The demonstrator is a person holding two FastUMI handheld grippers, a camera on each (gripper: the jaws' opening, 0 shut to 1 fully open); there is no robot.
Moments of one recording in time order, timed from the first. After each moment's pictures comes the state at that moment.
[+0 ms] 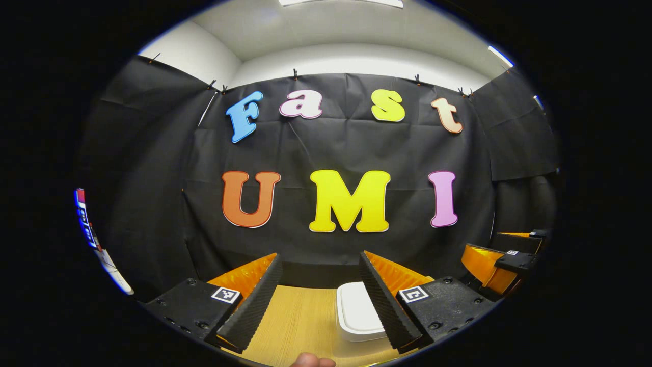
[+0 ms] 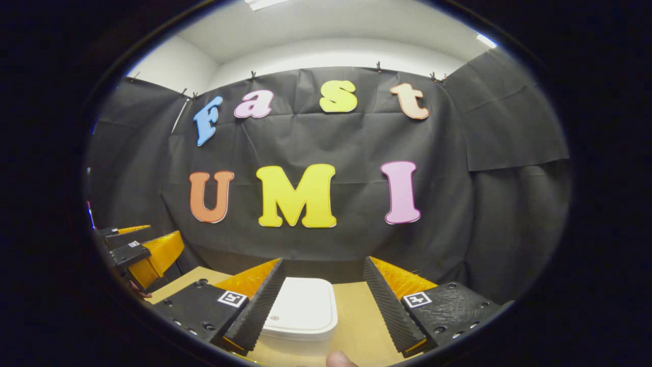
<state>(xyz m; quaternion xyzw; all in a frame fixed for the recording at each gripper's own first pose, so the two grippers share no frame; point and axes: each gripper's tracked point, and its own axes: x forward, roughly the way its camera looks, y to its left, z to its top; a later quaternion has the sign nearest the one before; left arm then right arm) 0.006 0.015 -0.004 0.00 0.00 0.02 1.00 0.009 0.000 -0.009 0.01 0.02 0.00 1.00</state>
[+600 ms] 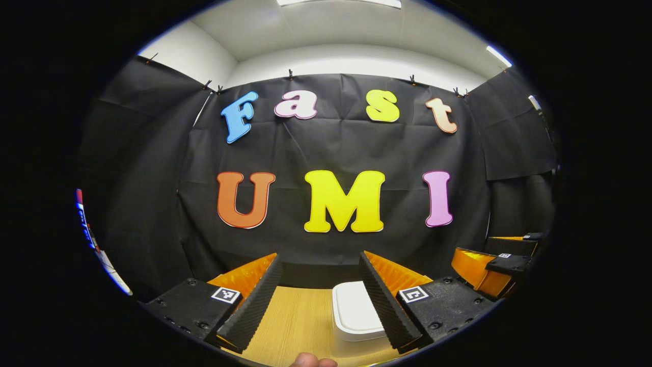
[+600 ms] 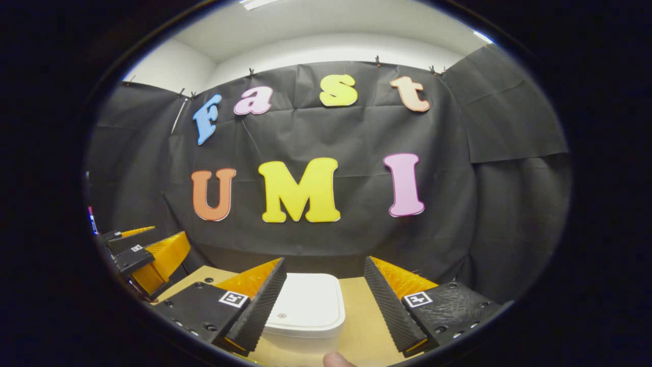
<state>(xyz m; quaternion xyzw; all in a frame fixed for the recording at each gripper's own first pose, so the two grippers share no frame) 0.002 0.009 -0.005 0.01 0.00 0.00 1.00 0.009 0.011 -0.018 0.02 0.04 0.01 1.00</state>
